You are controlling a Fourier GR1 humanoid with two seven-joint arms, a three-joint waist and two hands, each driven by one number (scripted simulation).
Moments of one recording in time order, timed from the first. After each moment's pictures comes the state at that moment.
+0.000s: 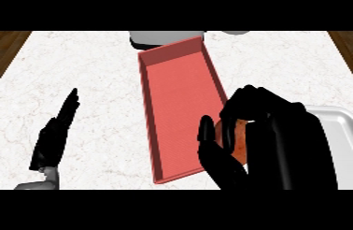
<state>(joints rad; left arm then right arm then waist) -0.01 0.18 0.05 -1.55 -0.21 0.03 0.10 -0.55 -0.01 0.50 -2.17 1.16 0.37 1.02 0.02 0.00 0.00</state>
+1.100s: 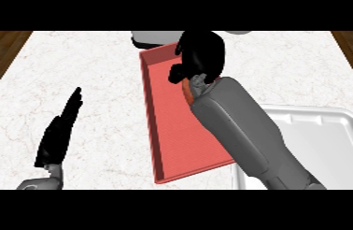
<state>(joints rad) -0.03 0.16 0.06 -1.52 -0.22 0.03 0.07 -0.97 0.00 0.34 -1.16 0.86 -0.04 0.99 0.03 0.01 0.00</state>
